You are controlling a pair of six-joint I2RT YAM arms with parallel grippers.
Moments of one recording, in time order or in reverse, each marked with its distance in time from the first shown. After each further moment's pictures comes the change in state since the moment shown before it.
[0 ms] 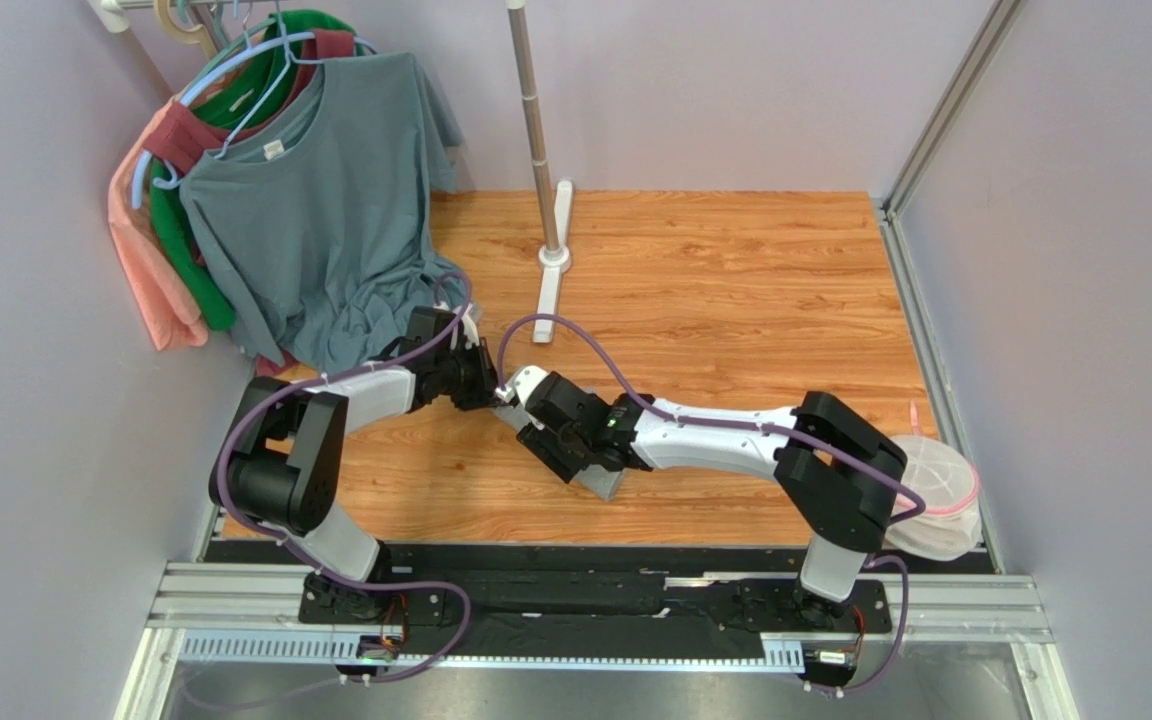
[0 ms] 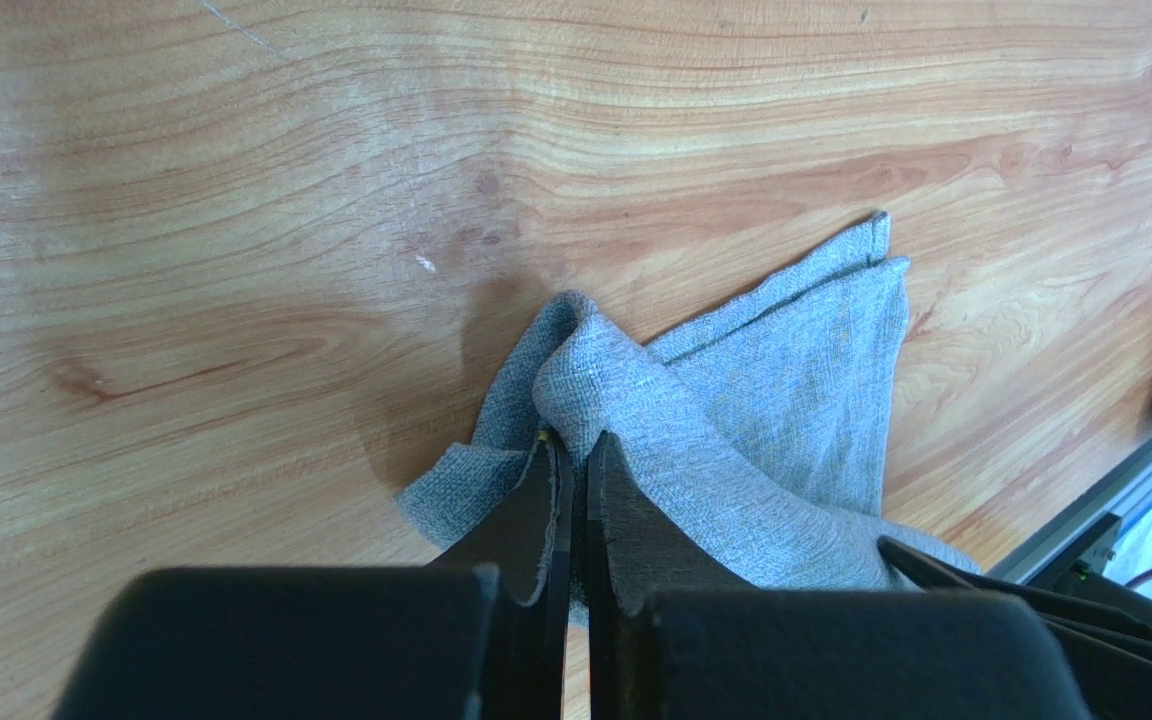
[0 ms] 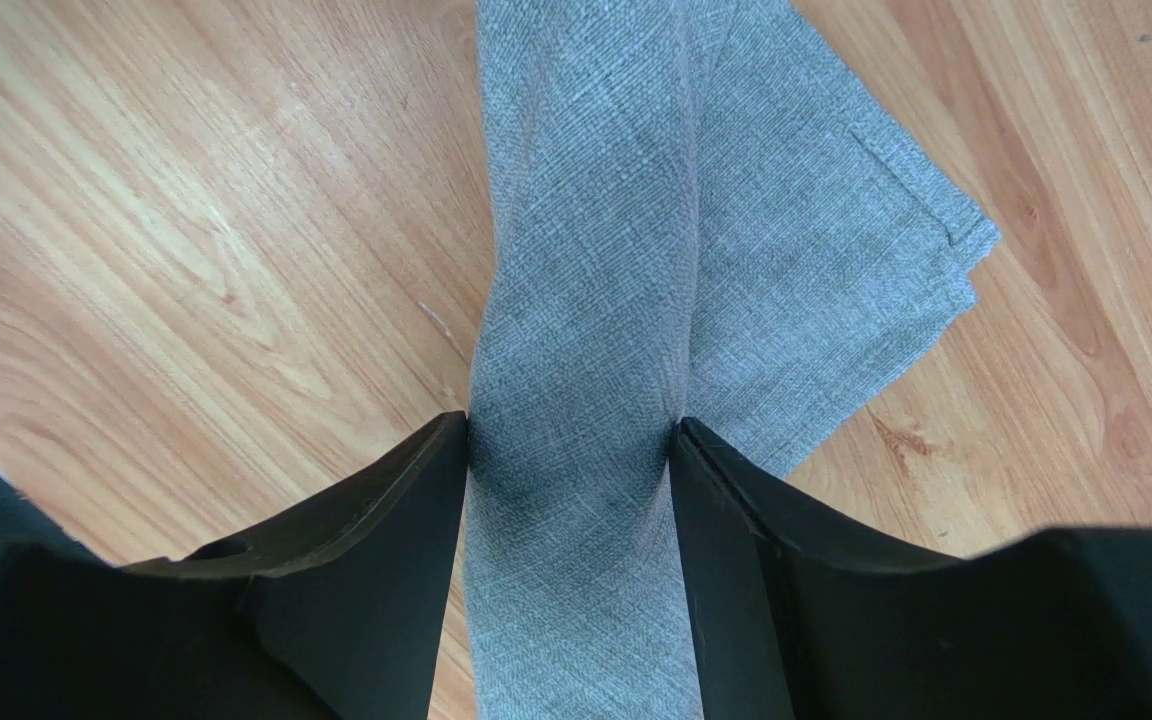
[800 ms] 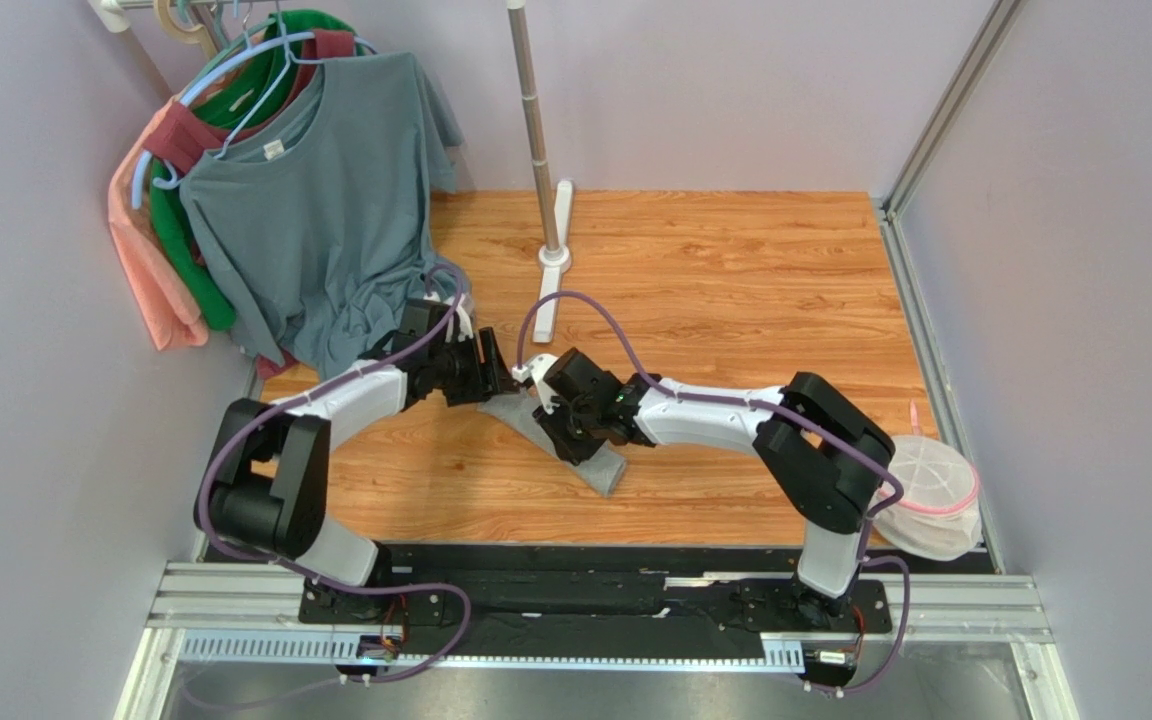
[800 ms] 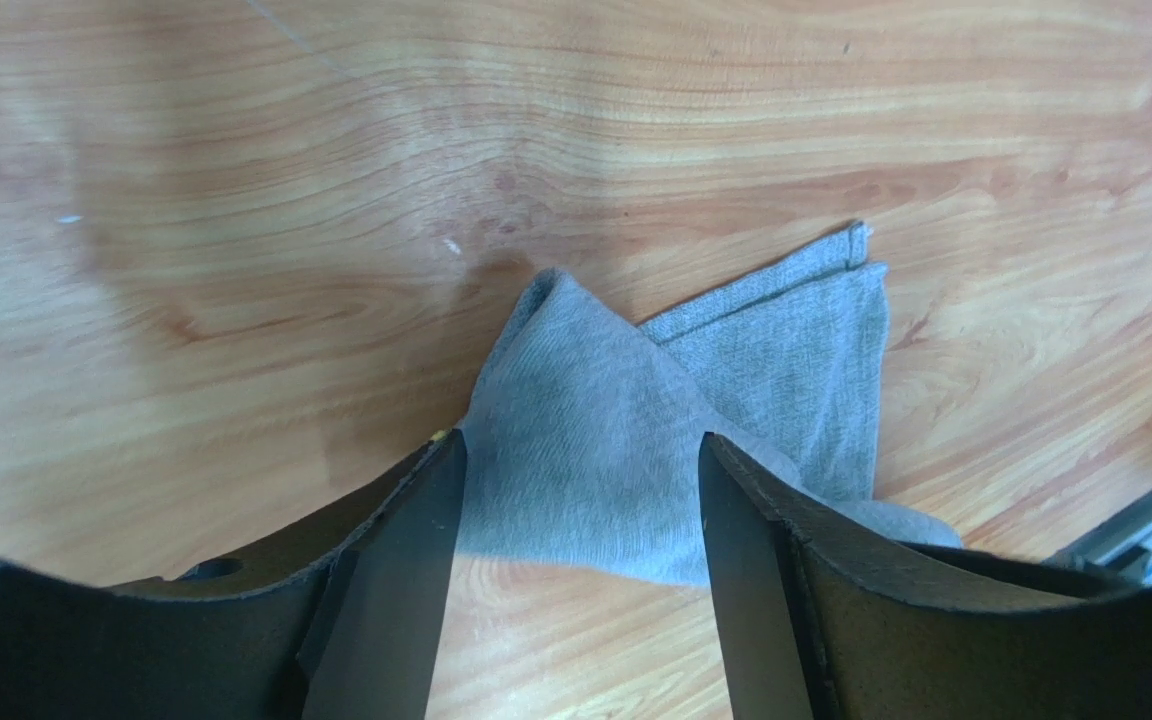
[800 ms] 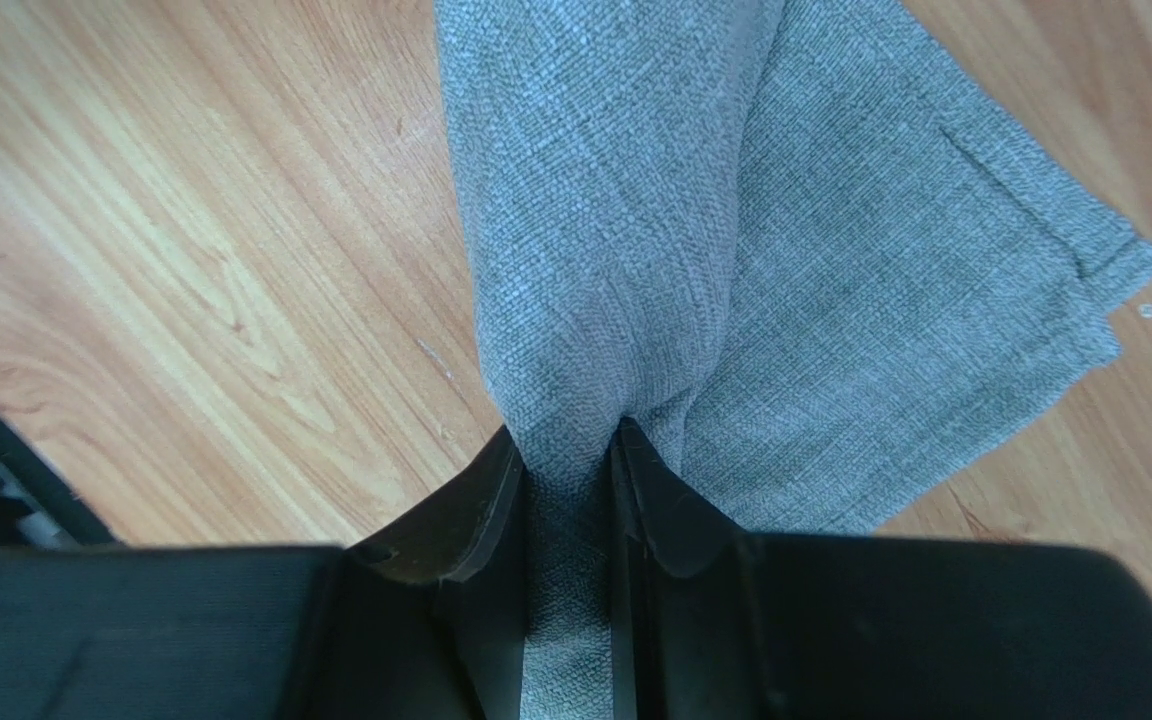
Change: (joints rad) left arm -0.001 -0.086 0.033 -0.106 -0.071 0.015; right arm -0.122 0.075 -0.009 0.061 -0.243 0.029
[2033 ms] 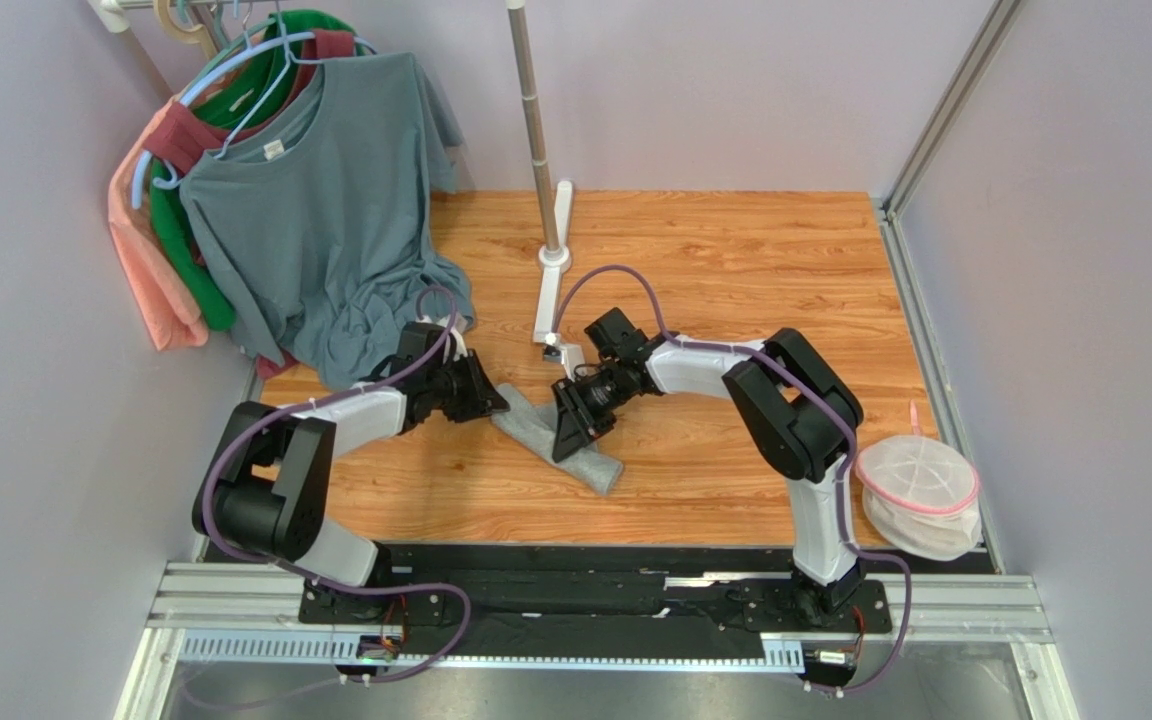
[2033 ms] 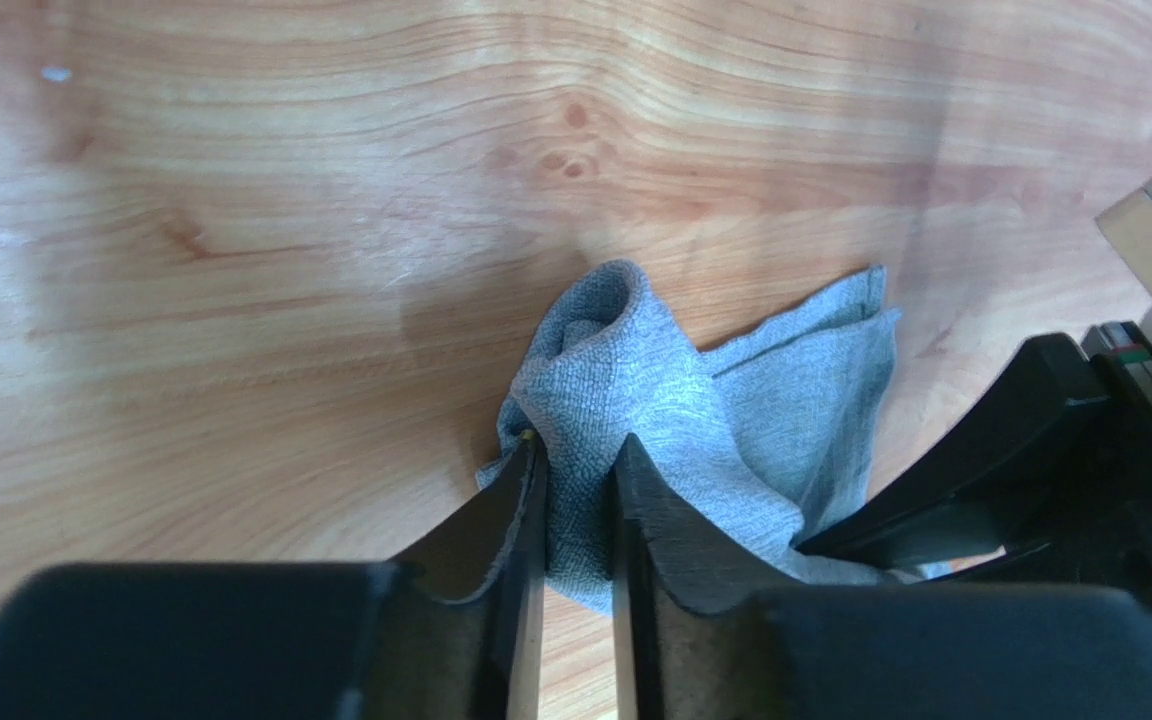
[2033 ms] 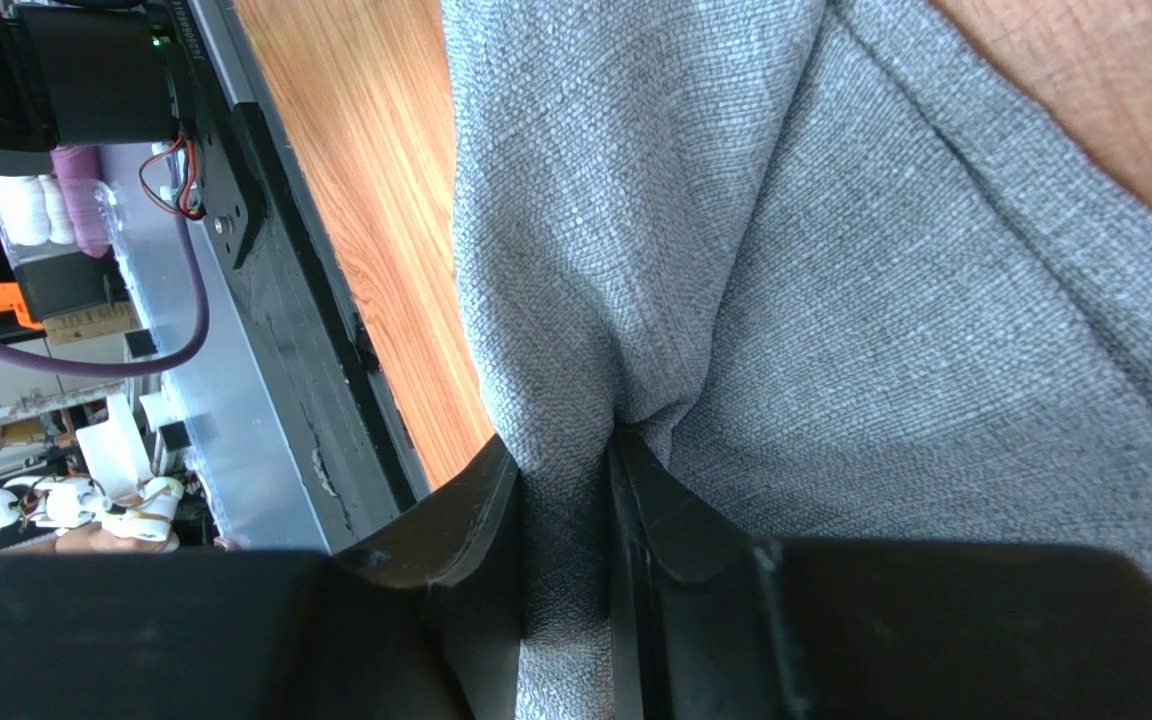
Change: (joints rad) left arm 0.001 -0.028 -0.156 0.160 -0.017 -0.114; right arm -0.263 0.206 0.106 -0.026 -0.776 0.067
